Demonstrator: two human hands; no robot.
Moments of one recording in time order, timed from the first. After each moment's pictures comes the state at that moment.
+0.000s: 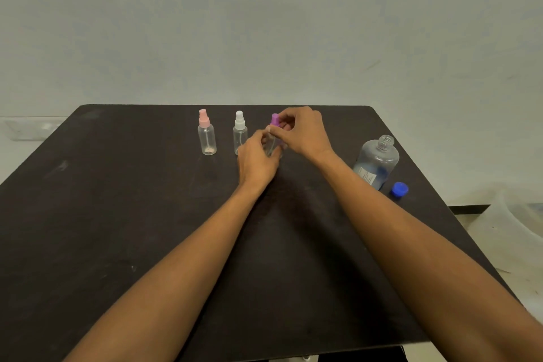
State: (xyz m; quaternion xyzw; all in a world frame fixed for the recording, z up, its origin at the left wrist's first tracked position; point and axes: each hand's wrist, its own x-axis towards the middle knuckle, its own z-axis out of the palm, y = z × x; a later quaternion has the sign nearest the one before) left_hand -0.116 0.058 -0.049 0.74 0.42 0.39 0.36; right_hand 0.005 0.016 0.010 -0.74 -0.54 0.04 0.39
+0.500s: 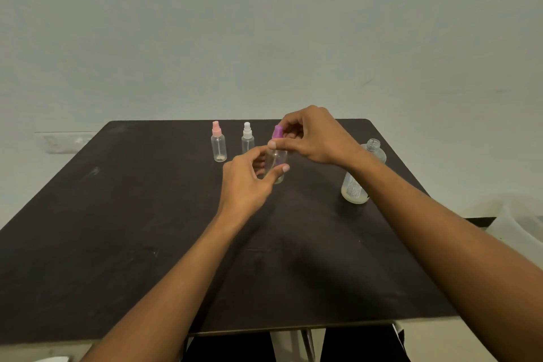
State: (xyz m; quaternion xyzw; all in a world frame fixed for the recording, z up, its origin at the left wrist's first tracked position) left_hand -0.200 -0.020 -0.001 0.76 0.35 0.42 0.34; right_hand -0.030 -0.072 0.090 -0.66 -0.67 0.08 0.31
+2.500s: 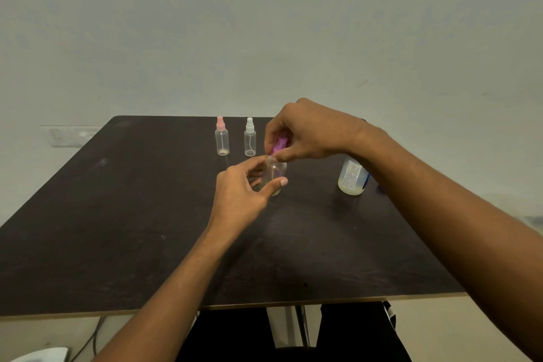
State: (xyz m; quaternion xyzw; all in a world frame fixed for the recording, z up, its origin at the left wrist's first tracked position) left_hand -0.246 -0.065 0.006 0.76 0.34 0.41 0.38; right_hand -0.085 -0.111 0.144 -0.65 -0.76 0.06 0.07
